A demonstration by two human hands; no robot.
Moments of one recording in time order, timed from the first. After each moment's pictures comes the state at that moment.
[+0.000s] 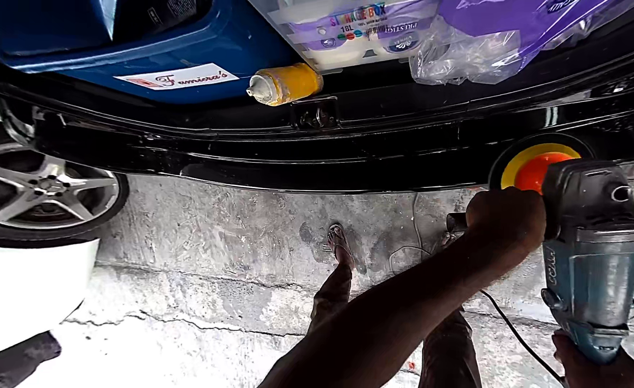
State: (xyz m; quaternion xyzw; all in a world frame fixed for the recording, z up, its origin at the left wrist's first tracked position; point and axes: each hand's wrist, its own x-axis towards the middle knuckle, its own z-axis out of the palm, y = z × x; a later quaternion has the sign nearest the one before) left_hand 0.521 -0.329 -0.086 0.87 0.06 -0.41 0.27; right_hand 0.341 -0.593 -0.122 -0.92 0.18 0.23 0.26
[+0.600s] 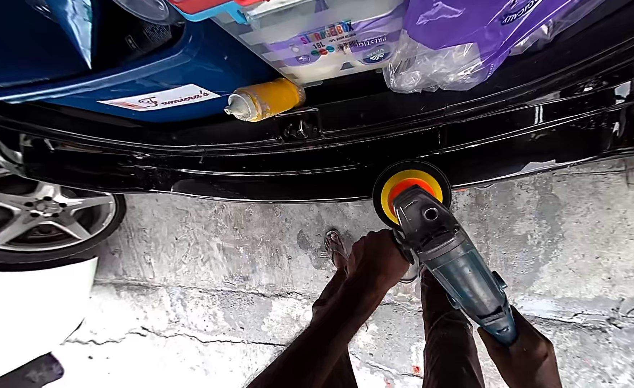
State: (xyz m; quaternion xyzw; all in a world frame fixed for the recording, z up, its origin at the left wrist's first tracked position) left_hand 0.414 -0.236 -0.084 0.82 0.30 -0.46 0.18; right_hand 0.330 -0.522 -0.121 -0.93 -0.01 0.27 0.24
